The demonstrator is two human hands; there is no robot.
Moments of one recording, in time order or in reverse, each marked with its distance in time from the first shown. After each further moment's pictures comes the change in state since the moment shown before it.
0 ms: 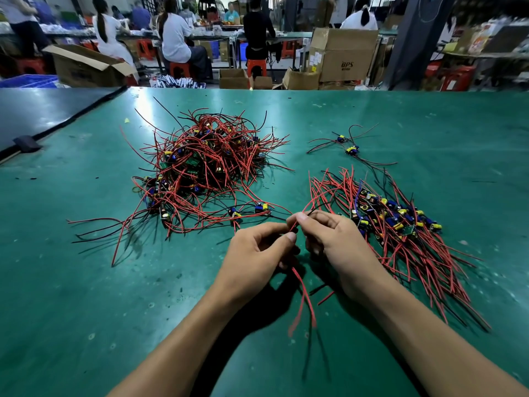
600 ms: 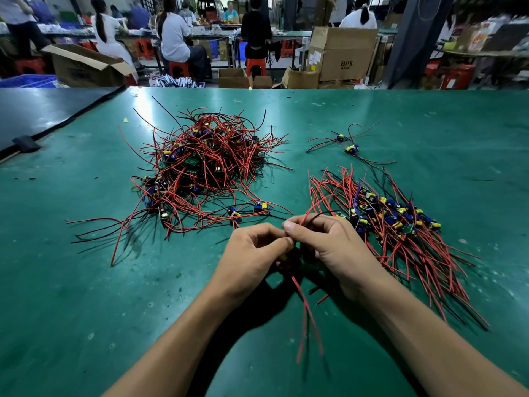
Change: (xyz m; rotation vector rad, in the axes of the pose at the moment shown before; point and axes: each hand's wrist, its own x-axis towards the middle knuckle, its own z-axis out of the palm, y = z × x) left_hand 0.000 0.004 -0.002 -0.048 -0.014 -0.046; right_hand -0.007 -0.004 0.003 0.006 -0.062 0.019
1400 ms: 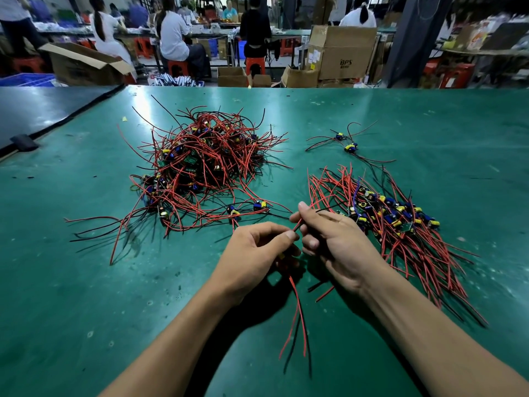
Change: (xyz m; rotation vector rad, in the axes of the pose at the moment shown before) left_hand 0.001 -0.004 0.000 -0.021 -0.054 -0.012; right_hand 0.014 0.007 -0.006 0.281 -0.015 0.119
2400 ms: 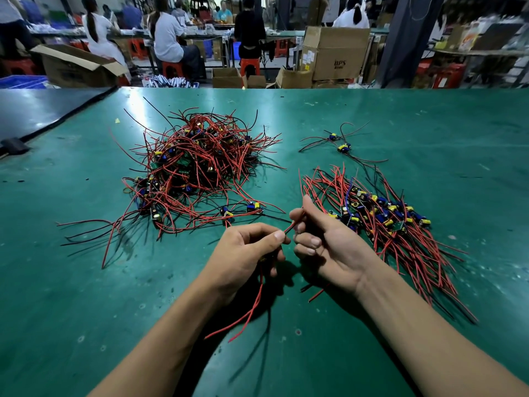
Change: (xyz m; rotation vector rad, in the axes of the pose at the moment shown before) left_hand 0.000 0.004 -0.005 -0.094 -0.046 -0.082; right_hand 0.002 -0.009 -0.001 0.329 -0.030 0.174
